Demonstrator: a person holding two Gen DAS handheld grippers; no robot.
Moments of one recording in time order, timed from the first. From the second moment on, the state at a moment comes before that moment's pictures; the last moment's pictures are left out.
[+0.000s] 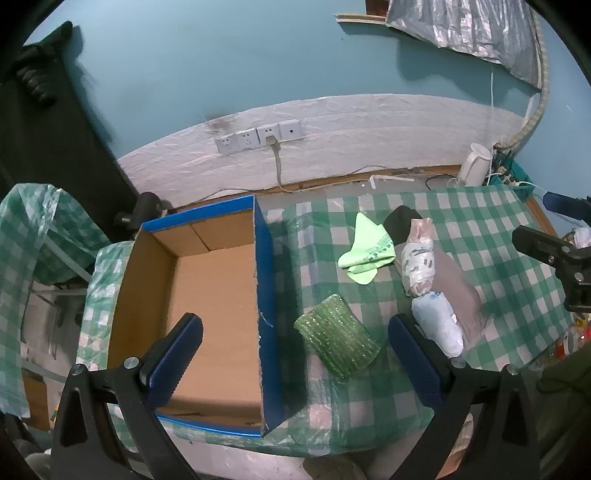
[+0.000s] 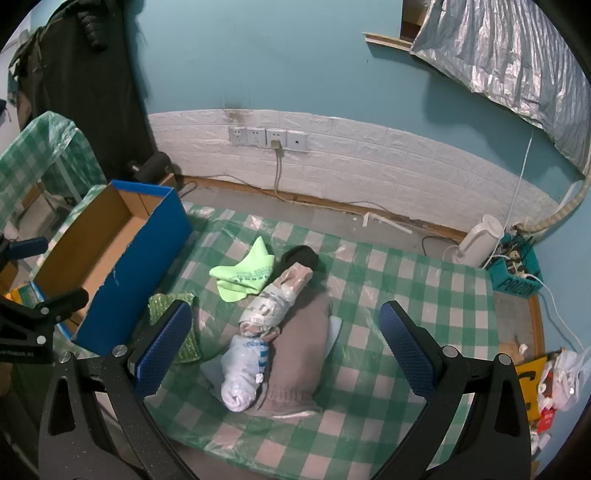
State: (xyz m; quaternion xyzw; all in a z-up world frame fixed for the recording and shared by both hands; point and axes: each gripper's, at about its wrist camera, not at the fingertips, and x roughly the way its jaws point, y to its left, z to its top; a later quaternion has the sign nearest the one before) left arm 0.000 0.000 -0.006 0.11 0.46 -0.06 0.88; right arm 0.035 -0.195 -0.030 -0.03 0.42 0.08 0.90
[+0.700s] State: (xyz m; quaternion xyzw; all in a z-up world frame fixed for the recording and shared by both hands) left arm -0.004 -0.008 -0.012 0.11 0.46 -0.07 0.88; right arm 0.034 -0.194 -0.034 -0.03 0.43 0.08 0.90
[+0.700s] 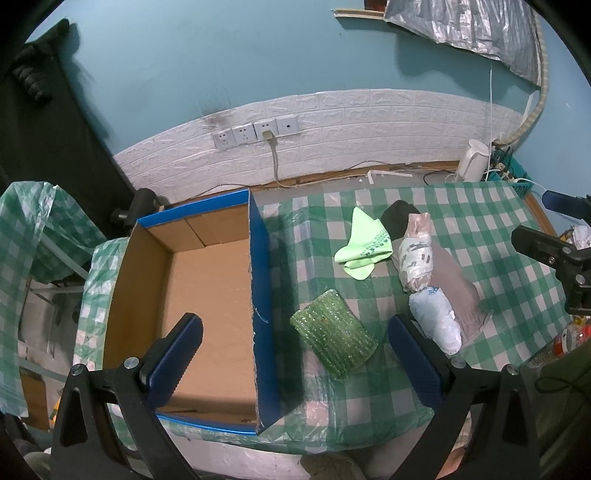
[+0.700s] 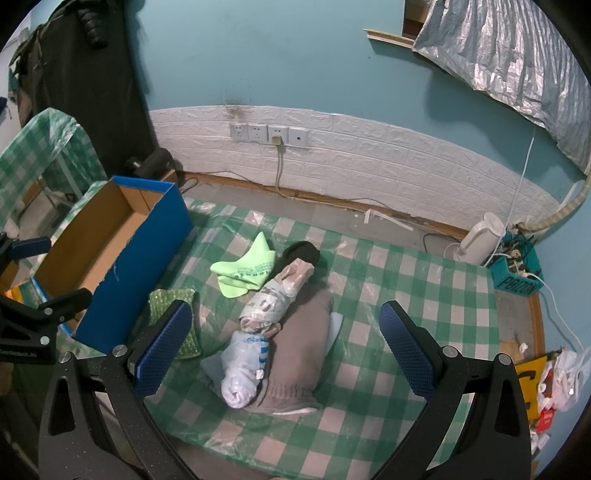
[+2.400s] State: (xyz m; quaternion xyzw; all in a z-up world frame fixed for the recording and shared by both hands) left arm -0.008 -0.021 -0.026 0.12 0.48 -0.08 0.87; right arm 0.031 -0.194 -0.039 -0.03 0.43 0.08 0.90
